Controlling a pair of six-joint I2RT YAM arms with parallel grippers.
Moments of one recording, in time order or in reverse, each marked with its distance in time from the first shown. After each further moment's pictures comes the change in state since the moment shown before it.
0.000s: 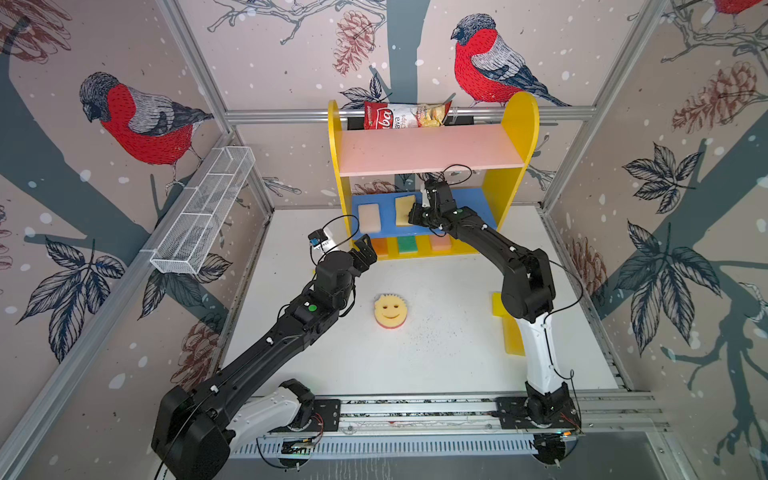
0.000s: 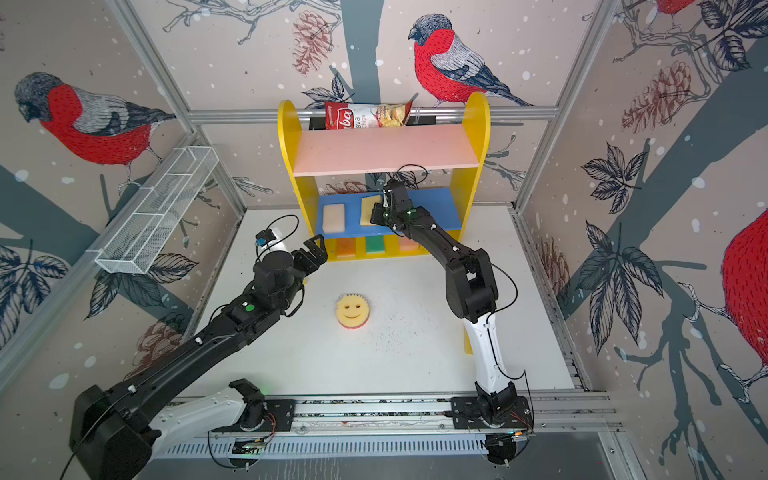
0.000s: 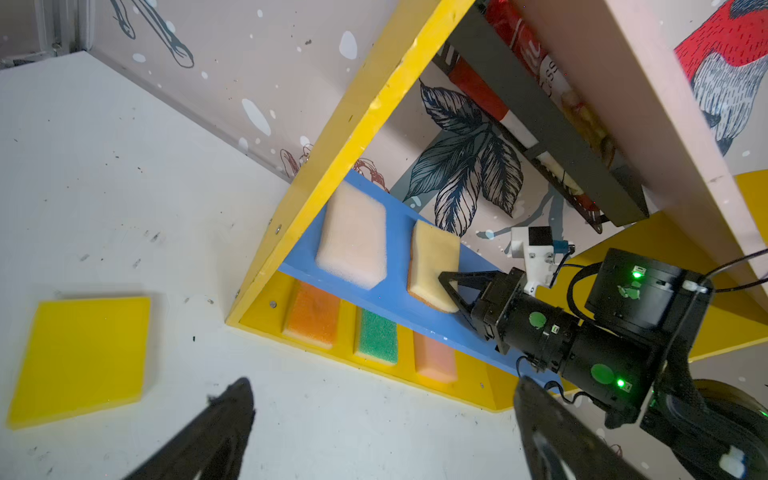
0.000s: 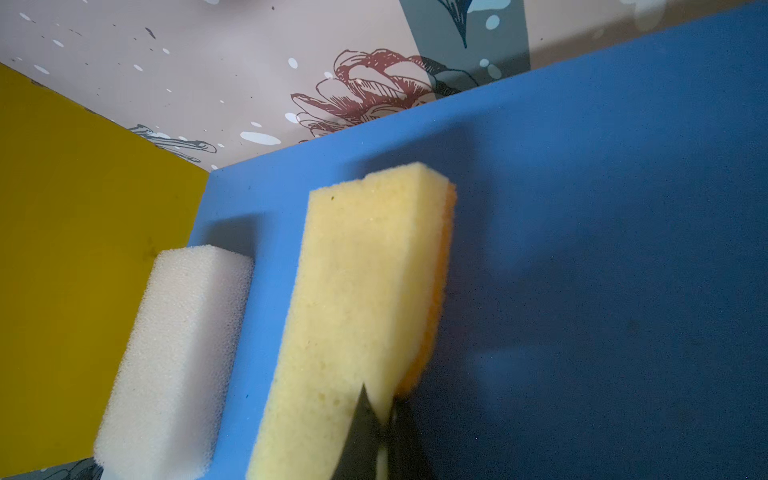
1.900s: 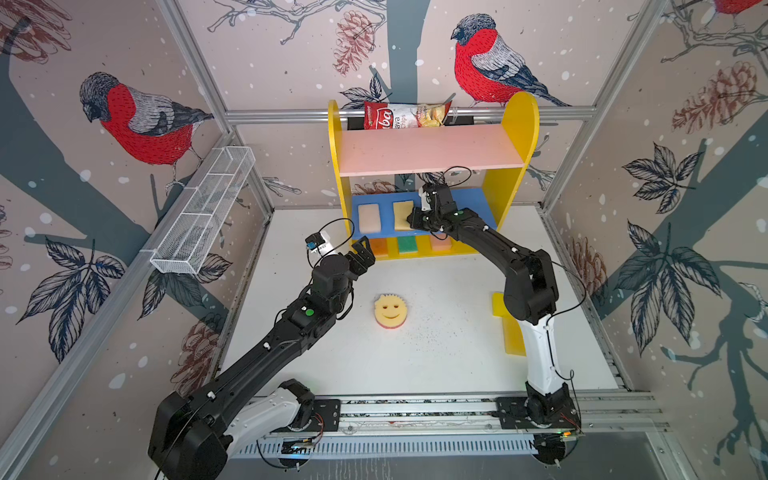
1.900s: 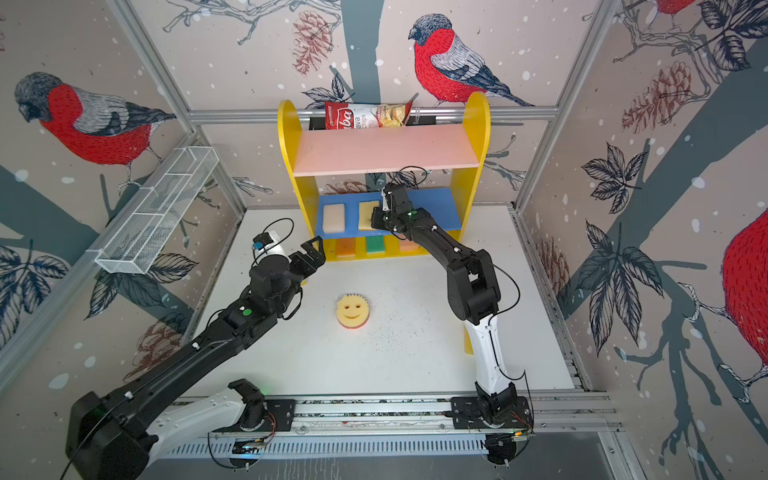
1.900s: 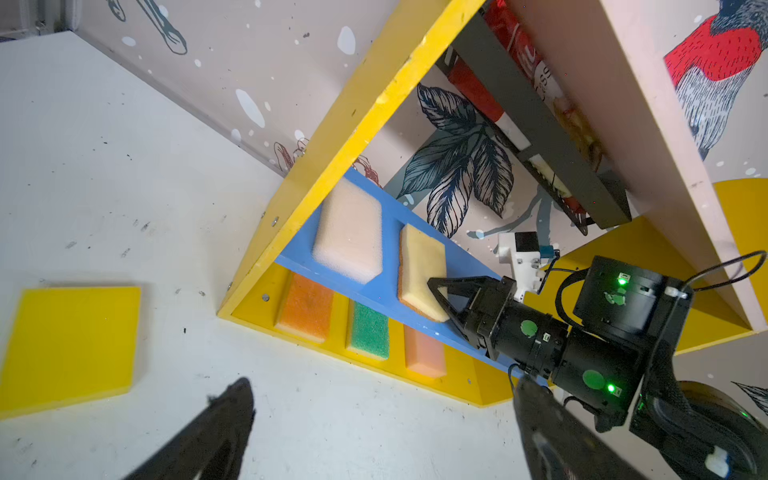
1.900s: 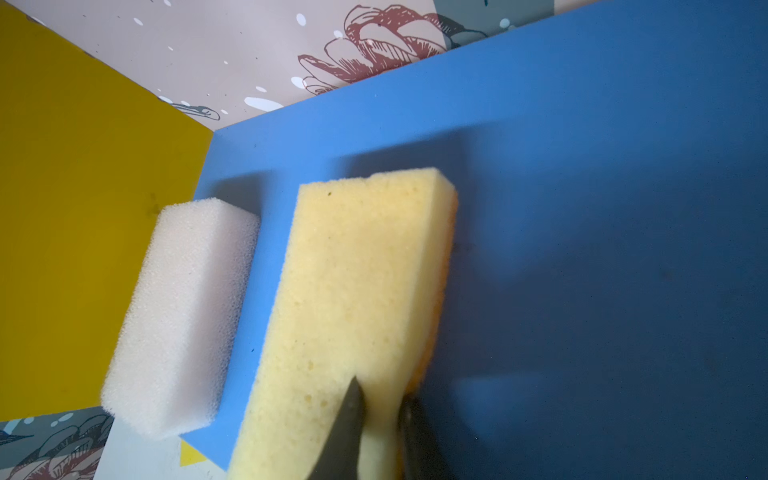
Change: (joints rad) left arm 0.009 -0.063 -0.049 0.015 0.011 -0.026; right arm 0.003 -0.030 -0.043 -0.026 -0.039 -0.031
